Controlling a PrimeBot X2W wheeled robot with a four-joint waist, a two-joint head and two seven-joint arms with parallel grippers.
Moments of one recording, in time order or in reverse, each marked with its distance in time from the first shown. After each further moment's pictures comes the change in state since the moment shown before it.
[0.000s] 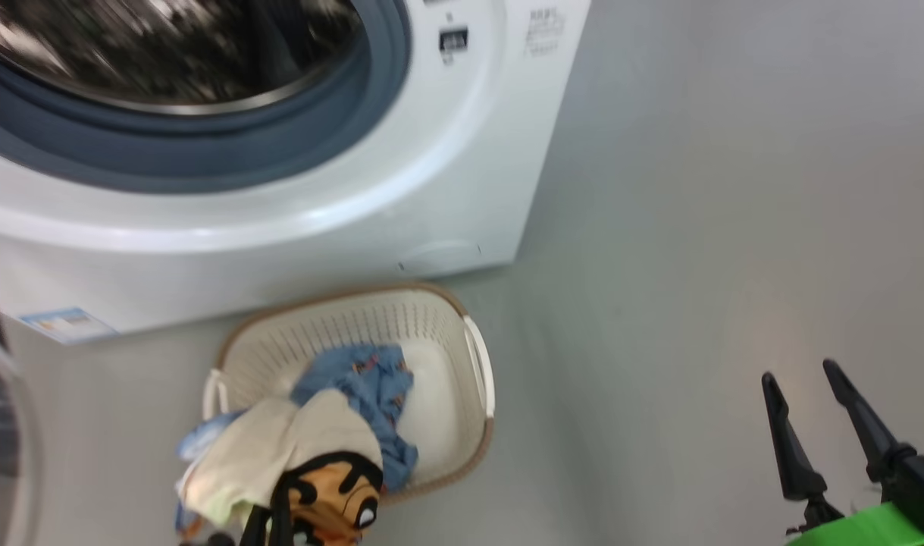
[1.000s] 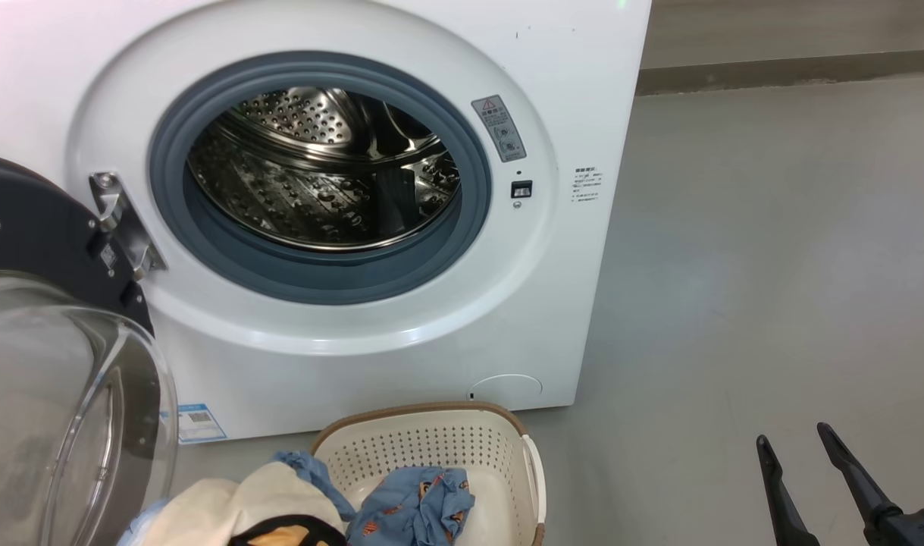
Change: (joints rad) left arm 0.306 0.003 0.113 -0.309 0.109 -0.036 0.000; right arm 0.134 0.052 -0.022 -0.028 -0.082 0.000 0.000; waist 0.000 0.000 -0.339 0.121
